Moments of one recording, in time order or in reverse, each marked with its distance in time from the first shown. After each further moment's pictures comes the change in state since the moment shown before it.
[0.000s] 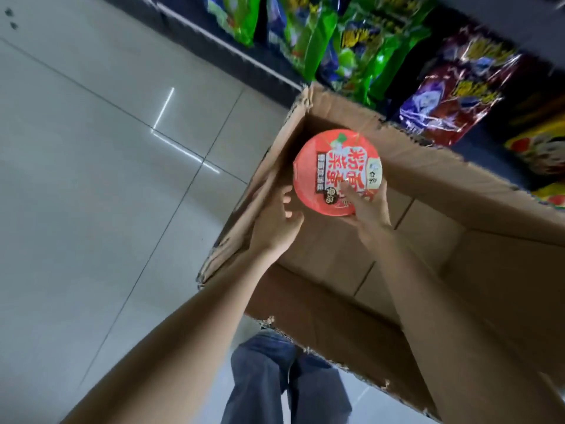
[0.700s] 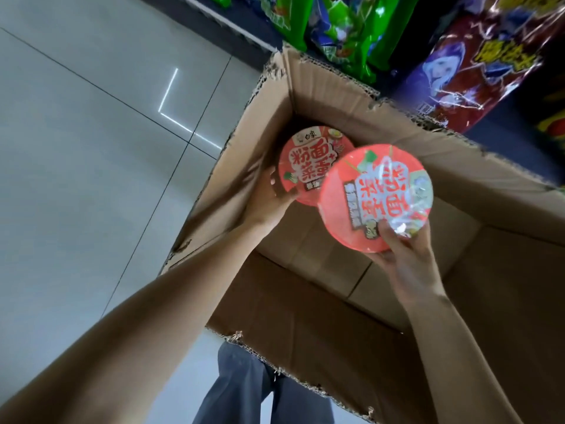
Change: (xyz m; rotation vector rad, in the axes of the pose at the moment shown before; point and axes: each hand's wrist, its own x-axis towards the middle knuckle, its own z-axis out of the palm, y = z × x) left_hand 0.058 -0.014 0.046 -0.383 -0.010 -0.121; right_hand -0.021 0.035 -0.092 0.212 -0.086 -0.002
